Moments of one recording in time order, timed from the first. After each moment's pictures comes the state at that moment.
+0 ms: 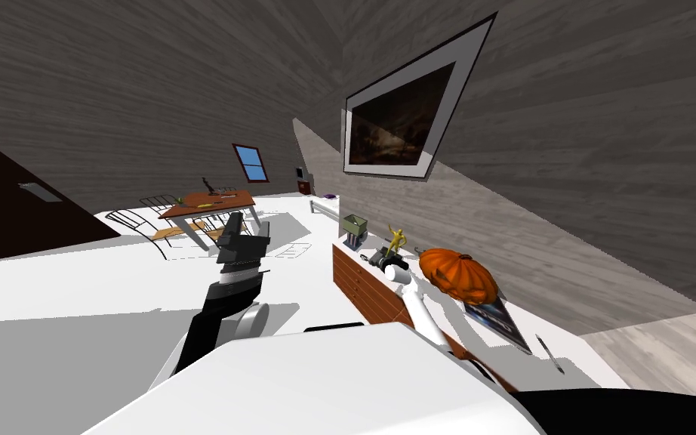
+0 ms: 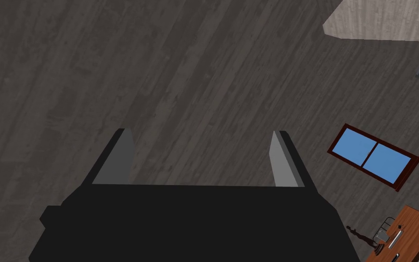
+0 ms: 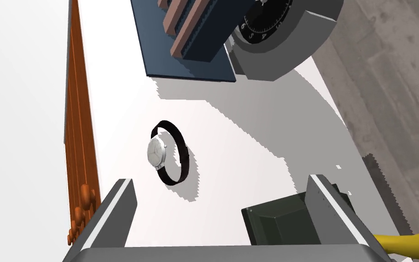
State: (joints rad) left arm 0.47 -0.04 -0.05 -2.36 -0.06 -0.42 0.10; right arm -0.05 -0.26 -0.07 -1.52 -0.58 0.58 -0.57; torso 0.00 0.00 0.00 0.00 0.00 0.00
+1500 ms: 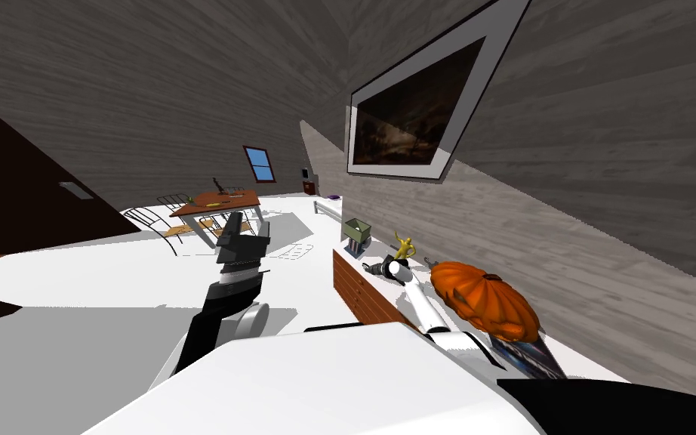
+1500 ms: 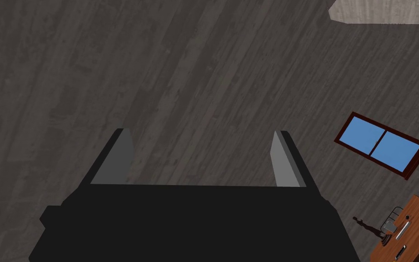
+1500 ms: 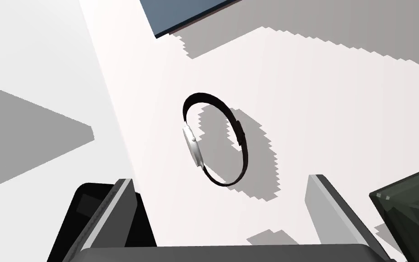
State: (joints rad) left arm 0.47 -0.04 -0.05 -2.36 -0.06 -0.42 0.10; right arm -0.20 -0.35 -0.08 -1.17 -0.87 0.87 -0.91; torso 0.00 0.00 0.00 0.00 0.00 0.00
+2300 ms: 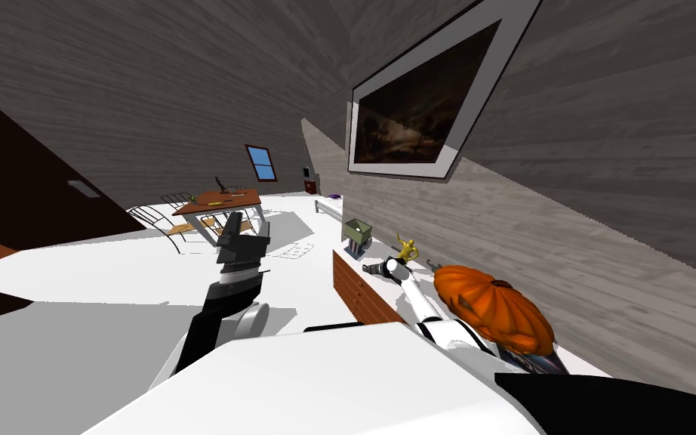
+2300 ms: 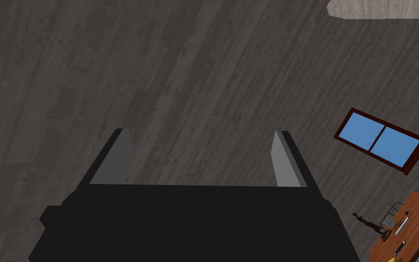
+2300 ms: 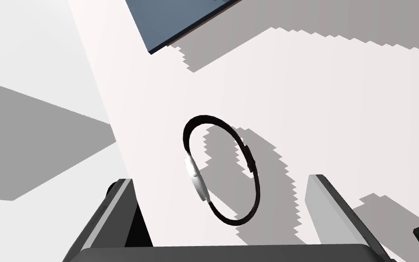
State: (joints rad) left arm 0.47 -0.04 -0.05 -2.36 -0.06 -0.42 0.10; right arm -0.27 -0.35 -0.06 -1.03 -0.93 0.88 -0.96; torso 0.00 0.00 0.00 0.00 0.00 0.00
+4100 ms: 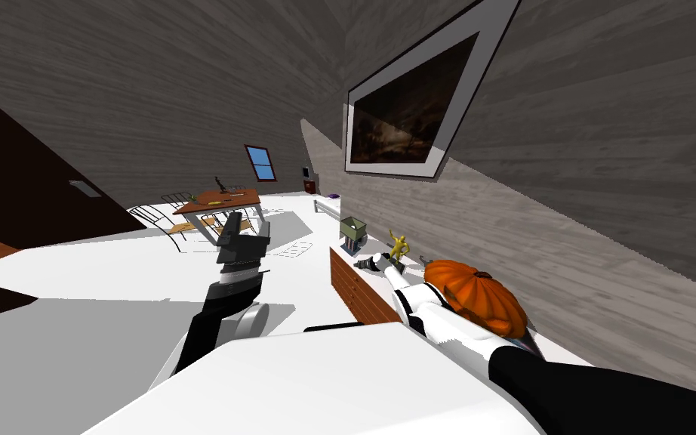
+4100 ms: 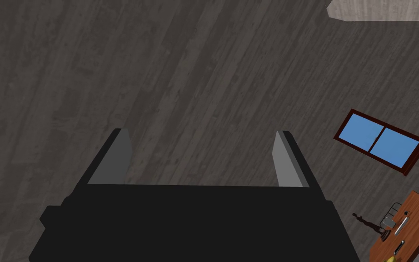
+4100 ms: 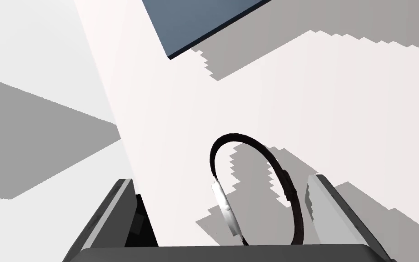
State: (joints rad) left arm 0.47 -0.04 -0.05 -2.36 -0.06 -0.42 0.10; right arm -0.59 -0.25 -0.01 -0.54 -0.97 0.69 -0.84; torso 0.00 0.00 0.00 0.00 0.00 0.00
